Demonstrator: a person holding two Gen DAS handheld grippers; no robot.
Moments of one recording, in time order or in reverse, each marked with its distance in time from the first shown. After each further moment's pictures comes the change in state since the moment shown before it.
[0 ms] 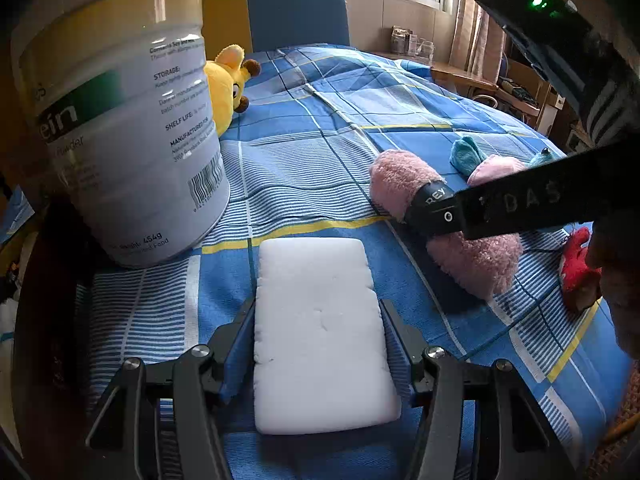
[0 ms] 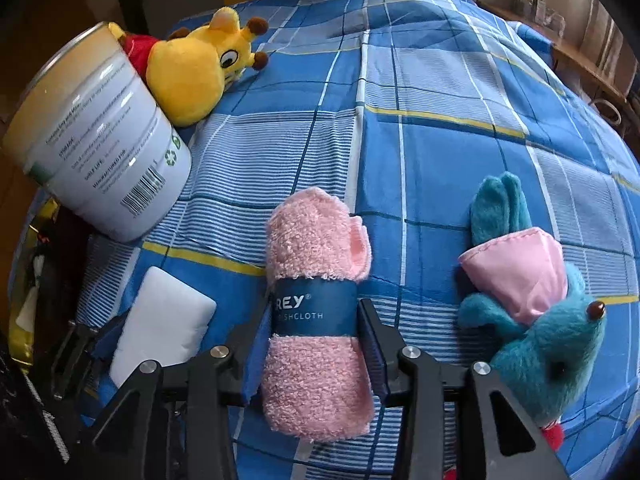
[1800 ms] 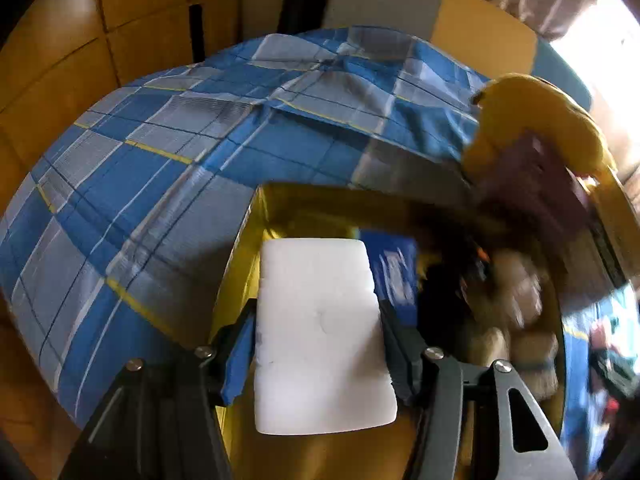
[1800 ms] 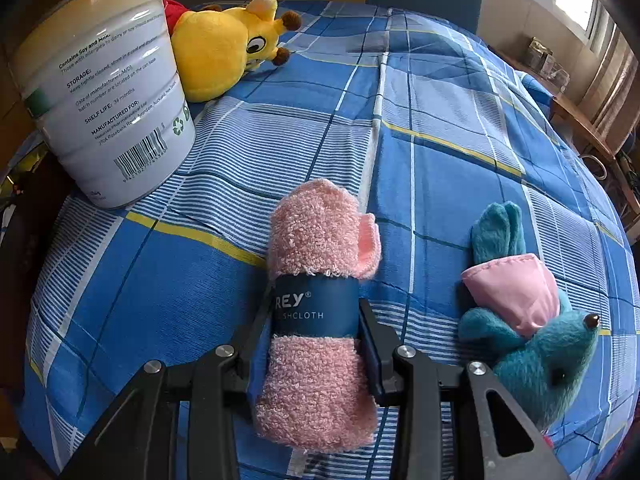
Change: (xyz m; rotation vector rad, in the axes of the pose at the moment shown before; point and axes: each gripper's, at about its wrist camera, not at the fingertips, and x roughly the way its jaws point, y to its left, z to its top) left arm -0.122 0.365 -0.044 -0.616 0.142 0.320; right arm 0.002 0.022 -0.009 -0.137 -0.056 -0.125
